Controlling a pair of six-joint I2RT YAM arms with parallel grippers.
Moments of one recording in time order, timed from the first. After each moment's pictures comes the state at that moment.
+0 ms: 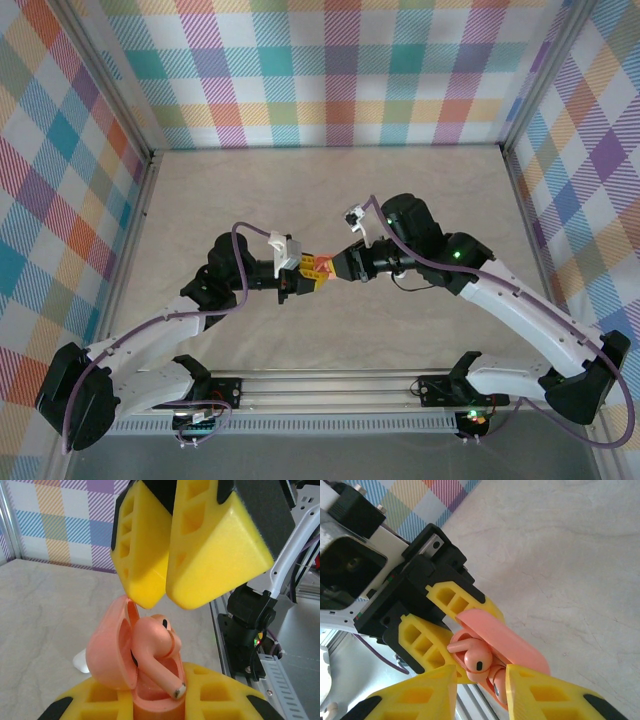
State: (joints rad) left arm -0.63 1.06 0.59 0.32 0.82 0.02; right arm 0.81 1.16 1.21 -0.69 -0.41 0.35
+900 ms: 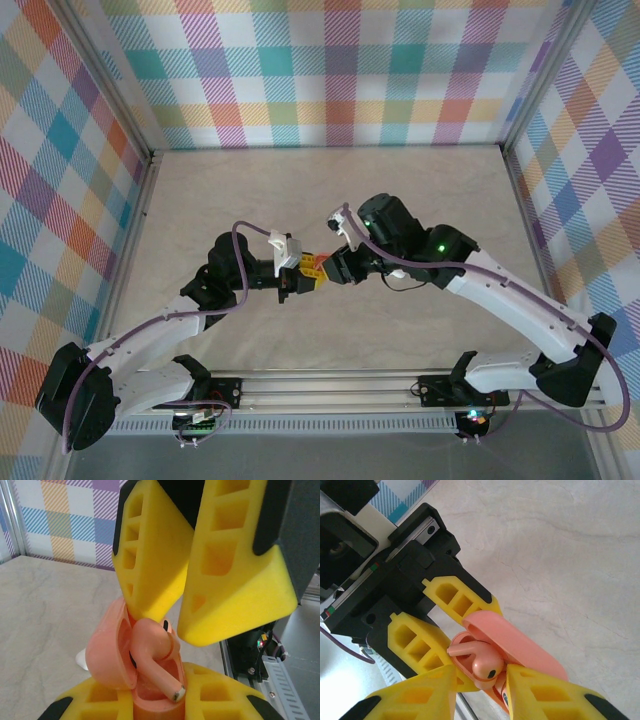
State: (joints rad) left arm -0.63 1.06 0.59 0.31 0.80 0.02; right arm 0.92 1.26 1.35 -0.84 -0.23 0.25
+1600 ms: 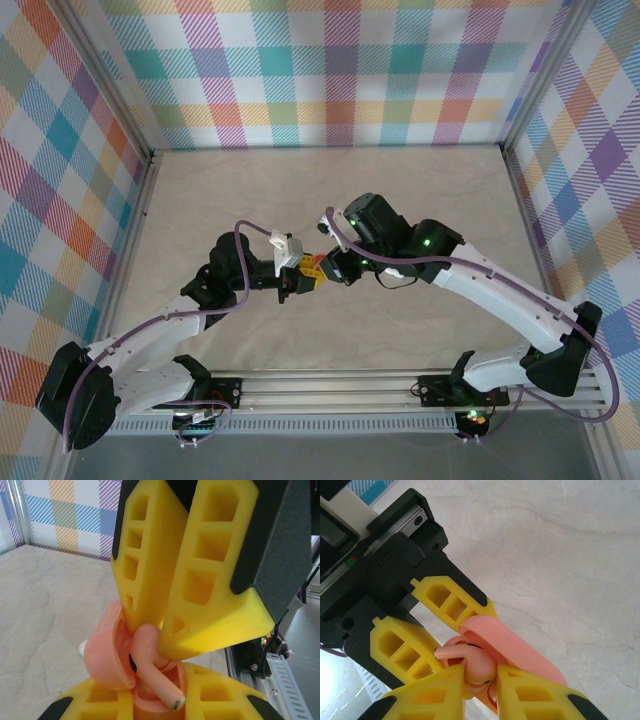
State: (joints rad) left arm -0.63 1.06 0.59 0.28 0.78 0.02; right arm 0.95 1.33 1.41 -0.90 -0.16 0.18
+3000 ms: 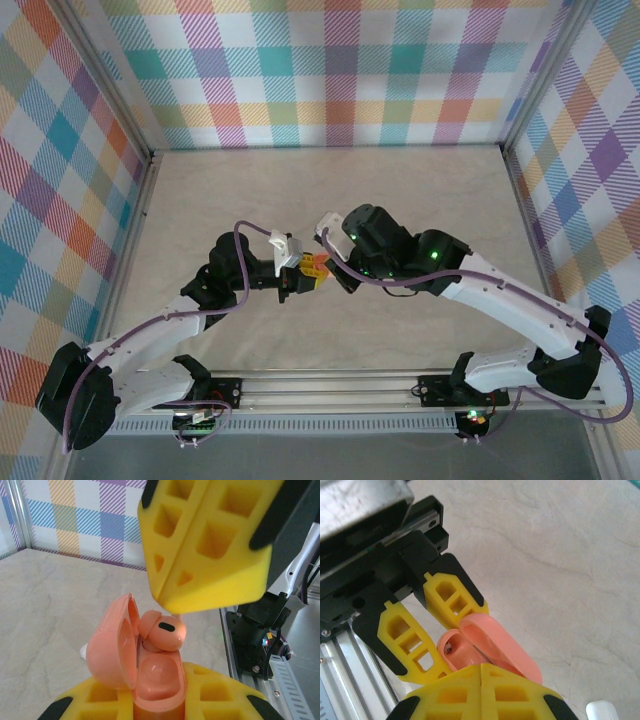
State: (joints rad) left arm -0.63 1.06 0.59 0.29 0.77 0.02; right arm 1.03 1.28 1.42 -0.90 0.05 0.03
